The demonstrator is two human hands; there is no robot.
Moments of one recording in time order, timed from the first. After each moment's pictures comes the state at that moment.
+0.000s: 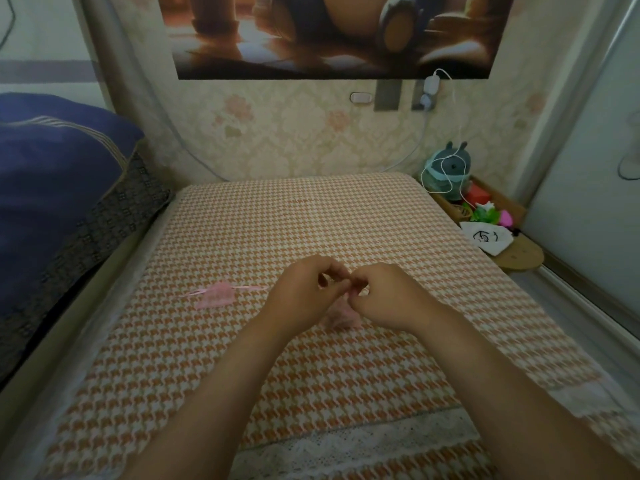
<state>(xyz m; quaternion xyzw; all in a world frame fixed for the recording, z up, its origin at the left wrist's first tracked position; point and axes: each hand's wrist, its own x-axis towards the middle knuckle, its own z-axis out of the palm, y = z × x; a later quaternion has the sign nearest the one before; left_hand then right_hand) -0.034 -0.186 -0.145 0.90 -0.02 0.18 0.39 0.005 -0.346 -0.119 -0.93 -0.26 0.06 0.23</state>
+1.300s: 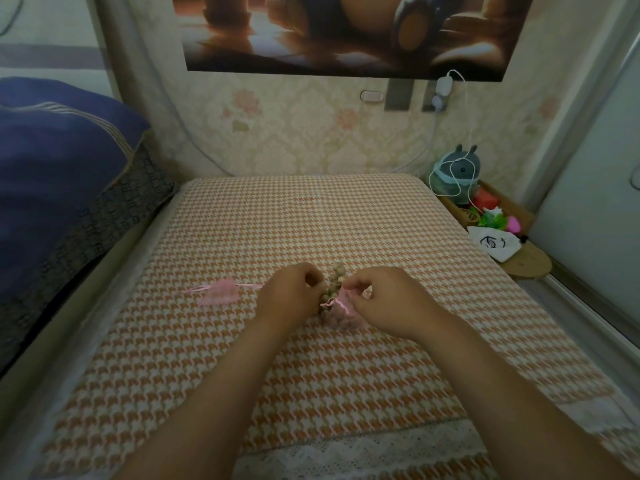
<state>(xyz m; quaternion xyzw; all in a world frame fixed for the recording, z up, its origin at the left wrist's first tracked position) -0.011 -0.152 -0.184 0.93 0.14 0.16 0.30 0.008 -0.339 -0.125 -0.93 -0.29 0.04 0.24</state>
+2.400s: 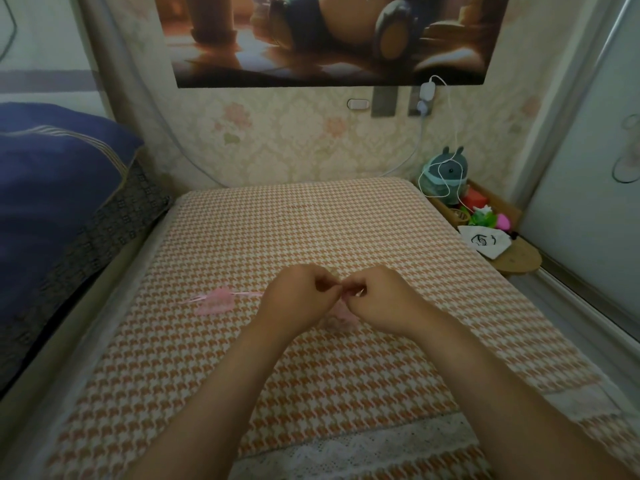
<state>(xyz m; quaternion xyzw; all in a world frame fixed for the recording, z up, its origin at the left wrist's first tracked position) -0.040 -0.186 -0.134 0.93 0.06 0.14 0.33 0.011 -0.343 -0.125 -0.90 -0.27 0.08 0.33</state>
